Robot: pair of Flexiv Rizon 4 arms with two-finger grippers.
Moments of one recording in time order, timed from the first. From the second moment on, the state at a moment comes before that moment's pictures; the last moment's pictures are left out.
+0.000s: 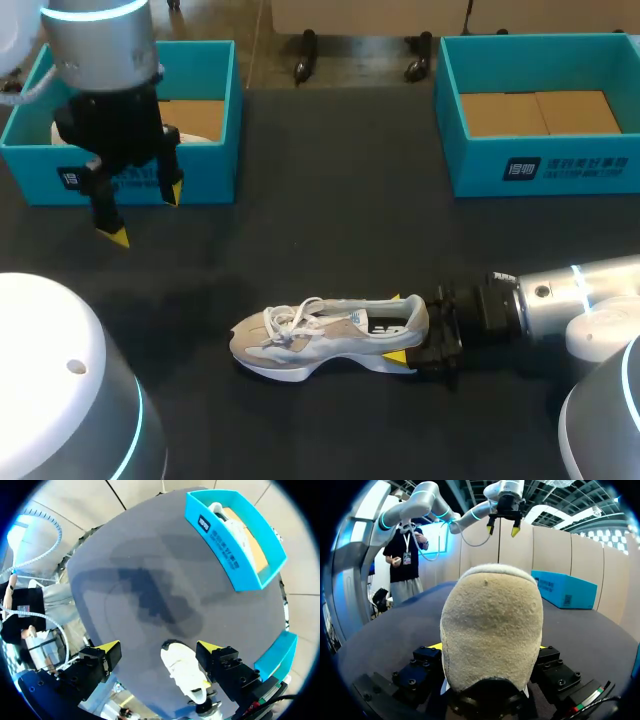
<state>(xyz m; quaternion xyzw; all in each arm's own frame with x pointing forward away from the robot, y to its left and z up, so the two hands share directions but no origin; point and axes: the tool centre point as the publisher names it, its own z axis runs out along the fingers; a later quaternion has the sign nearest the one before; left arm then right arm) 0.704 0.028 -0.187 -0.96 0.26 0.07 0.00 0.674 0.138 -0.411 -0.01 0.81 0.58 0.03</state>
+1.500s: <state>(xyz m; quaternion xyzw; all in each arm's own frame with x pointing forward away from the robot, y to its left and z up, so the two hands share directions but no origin) 0.754 0.014 -0.185 -0.97 0.25 -0.01 -0.01 0.674 0.138 -0.410 -0.01 0.81 0.58 0.03</state>
